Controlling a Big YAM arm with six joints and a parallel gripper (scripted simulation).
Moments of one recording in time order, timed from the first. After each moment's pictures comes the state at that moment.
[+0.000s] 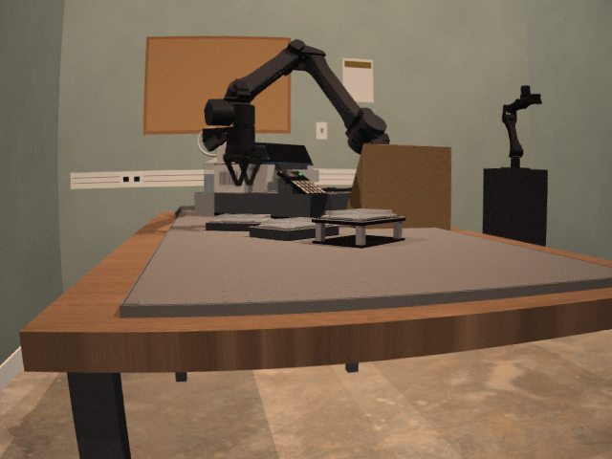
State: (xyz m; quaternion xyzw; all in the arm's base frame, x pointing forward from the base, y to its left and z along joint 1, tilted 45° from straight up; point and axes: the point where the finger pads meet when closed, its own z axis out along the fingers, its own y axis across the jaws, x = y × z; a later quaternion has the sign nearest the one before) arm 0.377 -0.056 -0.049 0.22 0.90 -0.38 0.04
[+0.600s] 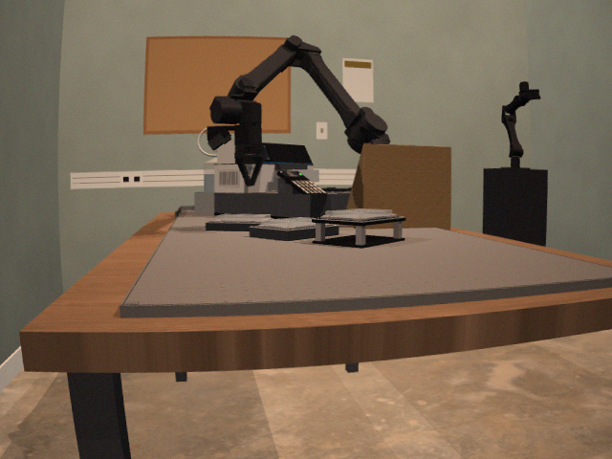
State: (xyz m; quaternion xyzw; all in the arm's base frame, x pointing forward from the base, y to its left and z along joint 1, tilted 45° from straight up) arm 0.366 -0.029 -0.075 0.12 0.91 -0.39 0.00
